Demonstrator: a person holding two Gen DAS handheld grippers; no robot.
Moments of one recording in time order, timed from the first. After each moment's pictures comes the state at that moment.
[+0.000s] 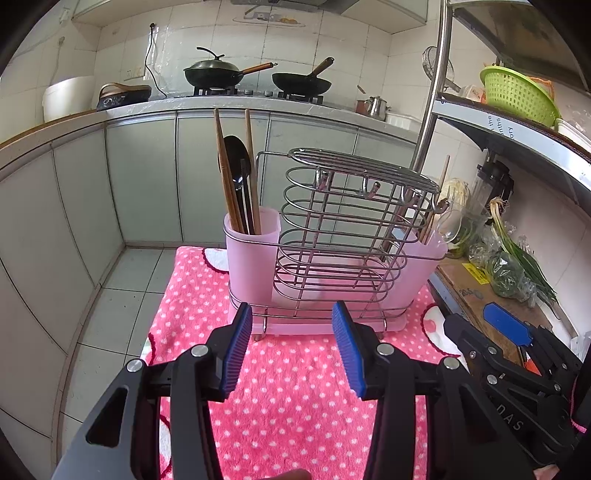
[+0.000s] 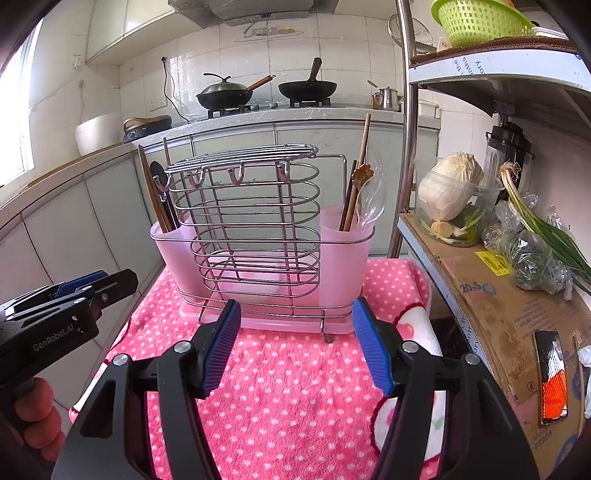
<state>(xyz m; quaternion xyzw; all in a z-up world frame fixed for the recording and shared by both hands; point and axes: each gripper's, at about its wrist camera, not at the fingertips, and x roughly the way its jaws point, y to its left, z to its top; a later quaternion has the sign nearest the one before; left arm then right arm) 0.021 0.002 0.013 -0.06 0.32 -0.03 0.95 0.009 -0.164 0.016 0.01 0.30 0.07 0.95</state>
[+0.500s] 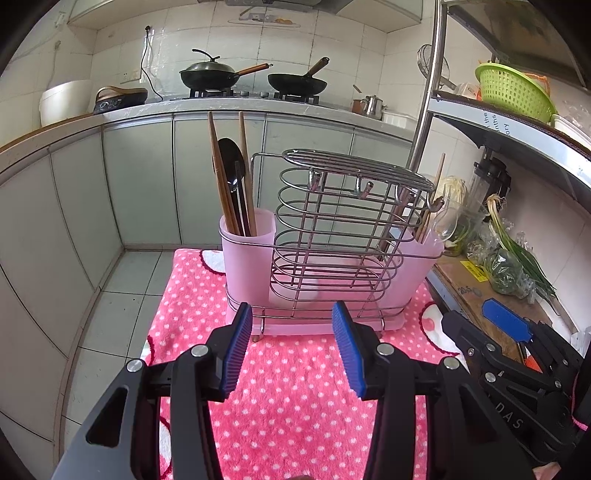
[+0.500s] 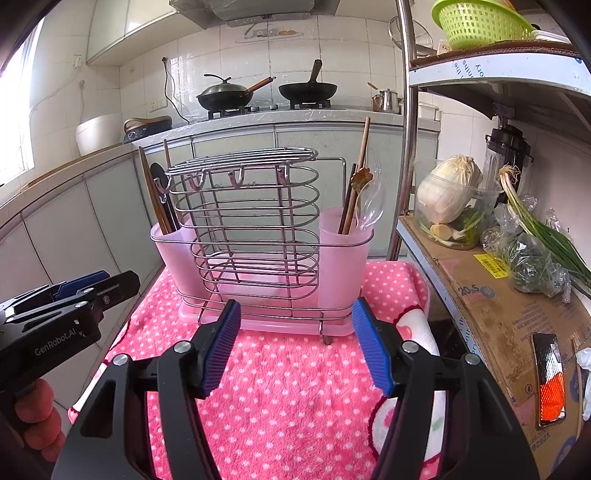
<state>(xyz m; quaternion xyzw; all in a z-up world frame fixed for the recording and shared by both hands) 0.020 -0.002 0.015 -0.06 0.32 -0.04 0.95 0.007 -0.164 0.016 0.01 0.30 0.07 0.95</state>
